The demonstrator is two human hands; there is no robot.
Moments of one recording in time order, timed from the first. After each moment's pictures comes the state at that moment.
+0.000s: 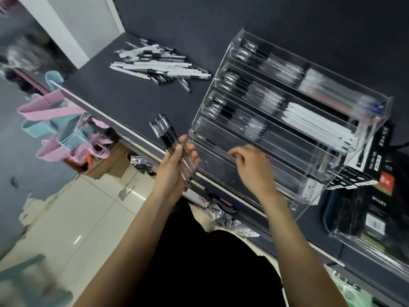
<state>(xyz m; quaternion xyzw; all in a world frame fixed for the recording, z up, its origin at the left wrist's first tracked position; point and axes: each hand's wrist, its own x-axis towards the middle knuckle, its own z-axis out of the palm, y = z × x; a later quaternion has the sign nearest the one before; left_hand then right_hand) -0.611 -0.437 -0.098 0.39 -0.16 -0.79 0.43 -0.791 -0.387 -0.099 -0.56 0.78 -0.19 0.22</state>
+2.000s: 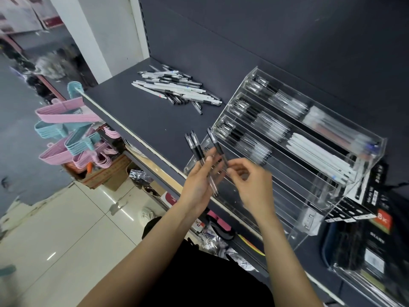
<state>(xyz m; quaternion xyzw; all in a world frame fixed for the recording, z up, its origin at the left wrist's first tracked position) -0.646 -0.422 -0.078 0.38 -0.19 -0.80 0.43 -0.767 -0.387 -0.067 -0.54 0.74 -0.33 0.23</state>
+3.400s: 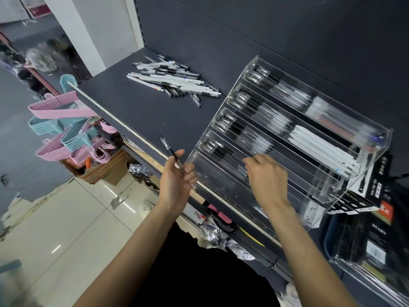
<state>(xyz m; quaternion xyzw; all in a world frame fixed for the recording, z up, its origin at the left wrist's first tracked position) -0.606 -0.431 -0.099 0.40 -0.11 -0.78 0.47 -0.798 -0.391 -0.089 -0.67 0.74 -0.06 -0.07</state>
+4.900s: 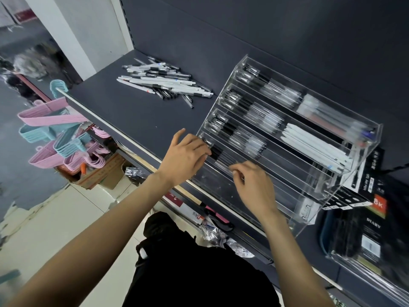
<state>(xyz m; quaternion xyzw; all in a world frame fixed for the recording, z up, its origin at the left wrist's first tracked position) -0.614 -0.500 -0.124 0.31 -0.93 -0.02 0.19 -0.789 -0.381 -0.094 -0.60 0.77 -0.15 0.16</state>
